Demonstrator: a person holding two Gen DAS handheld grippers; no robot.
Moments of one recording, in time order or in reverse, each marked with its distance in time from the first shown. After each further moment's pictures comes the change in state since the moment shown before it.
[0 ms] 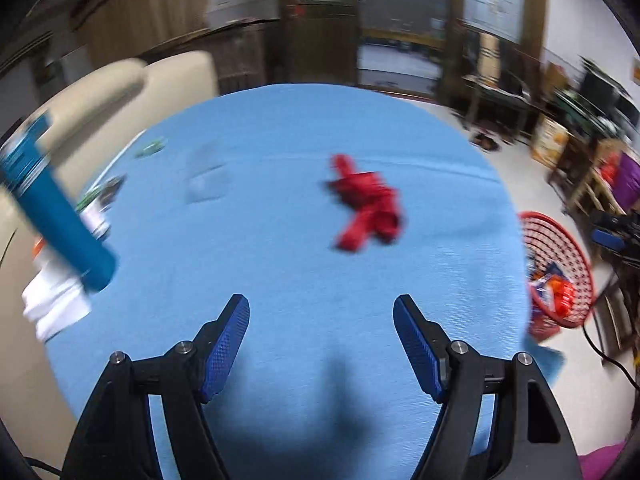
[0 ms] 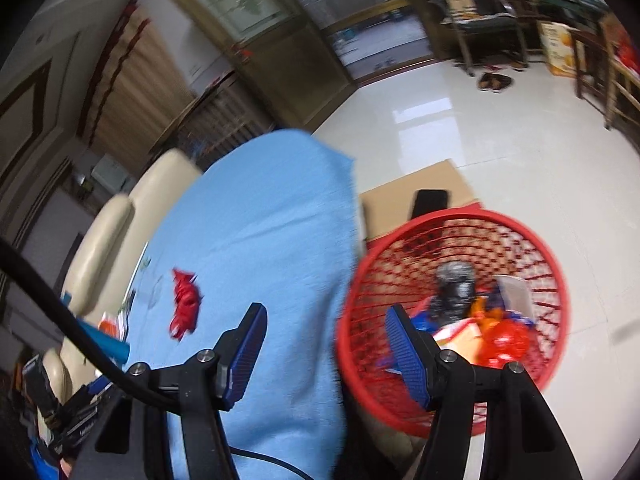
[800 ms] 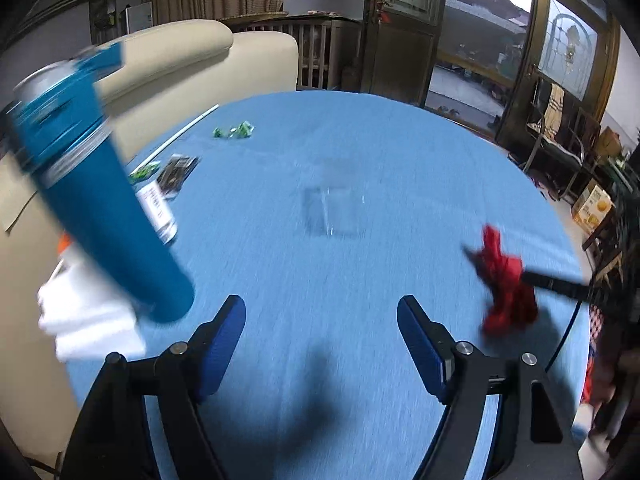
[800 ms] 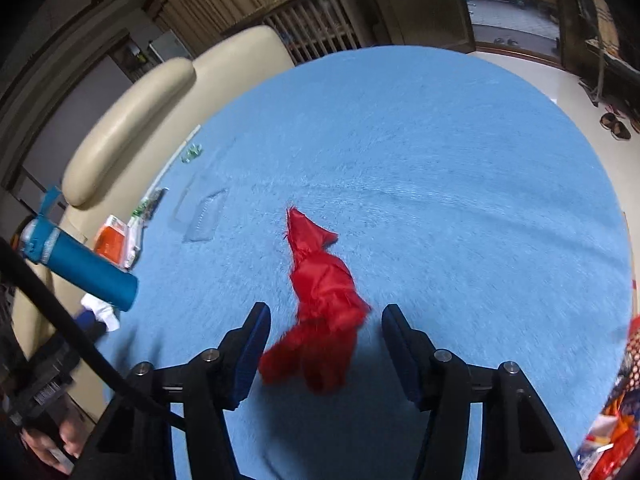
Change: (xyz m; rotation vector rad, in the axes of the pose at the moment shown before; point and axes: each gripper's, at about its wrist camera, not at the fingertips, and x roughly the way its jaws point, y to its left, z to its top) left arm 0.054 0.115 0.059 -0.212 -0.006 0.050; right arm 0.209 0.209 0.004 -0.355 0.278 0.082
